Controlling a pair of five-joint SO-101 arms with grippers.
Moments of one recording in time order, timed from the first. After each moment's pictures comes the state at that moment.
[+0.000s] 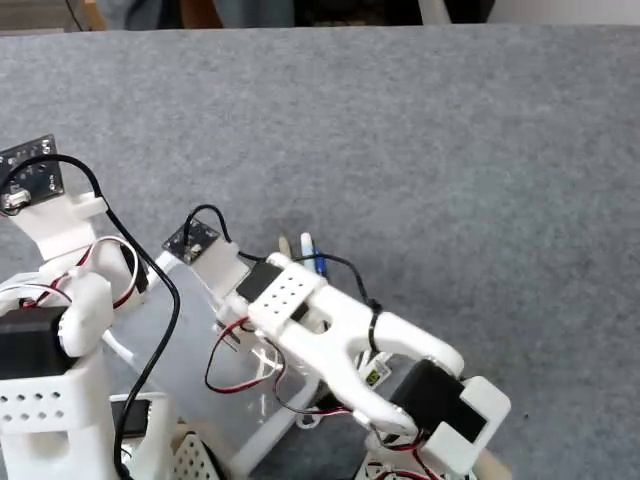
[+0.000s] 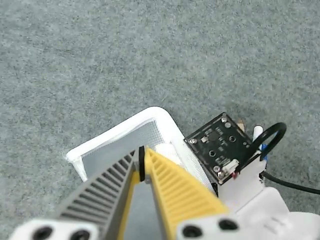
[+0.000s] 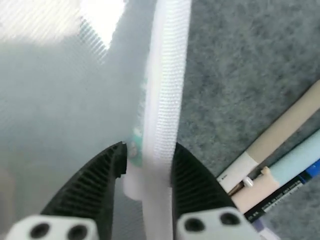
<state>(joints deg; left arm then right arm) -9.8 -57.7 24.5 92.5 13.9 -49.3 2.3 35.8 54.7 1.0</state>
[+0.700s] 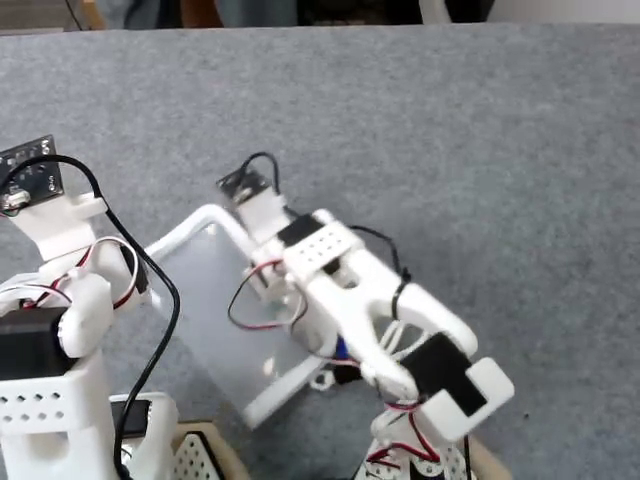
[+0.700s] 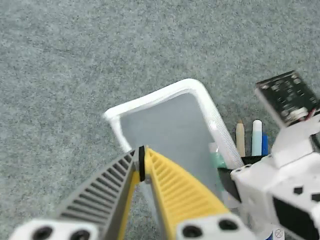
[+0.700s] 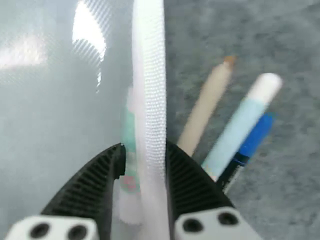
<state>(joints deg) -9.8 -57.7 24.5 92.5 13.9 -33.9 4.4 30.2 54.5 1.6</state>
